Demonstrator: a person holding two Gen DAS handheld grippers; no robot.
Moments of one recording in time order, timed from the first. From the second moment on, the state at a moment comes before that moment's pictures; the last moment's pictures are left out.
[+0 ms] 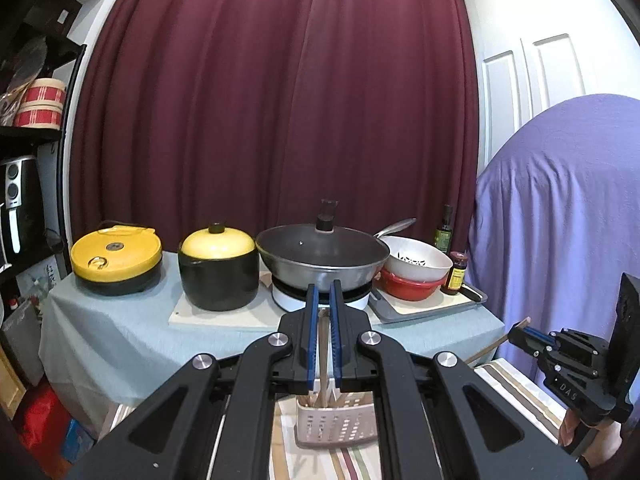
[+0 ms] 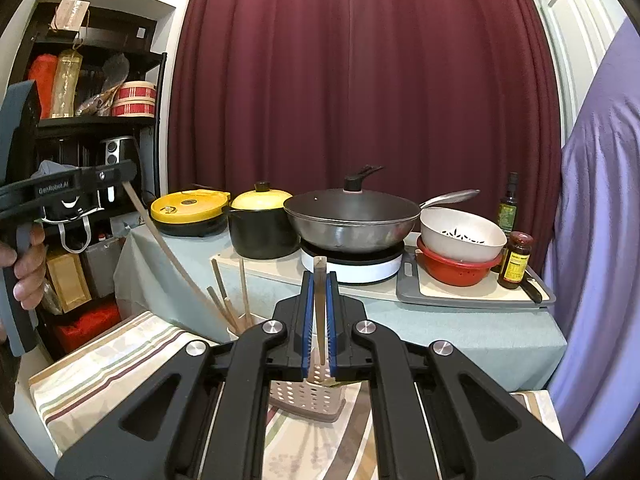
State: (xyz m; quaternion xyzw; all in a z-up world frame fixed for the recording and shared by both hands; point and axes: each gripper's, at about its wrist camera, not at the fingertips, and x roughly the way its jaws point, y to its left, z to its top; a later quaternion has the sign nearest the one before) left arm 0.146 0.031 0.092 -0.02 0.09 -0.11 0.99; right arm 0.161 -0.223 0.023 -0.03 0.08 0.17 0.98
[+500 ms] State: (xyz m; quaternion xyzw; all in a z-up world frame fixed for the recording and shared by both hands) left arm 0.182 0.022 0.084 -0.02 0.11 -0.11 0.99; right arm 0.204 -0.216 0.006 -0.03 0.13 0.18 0.97
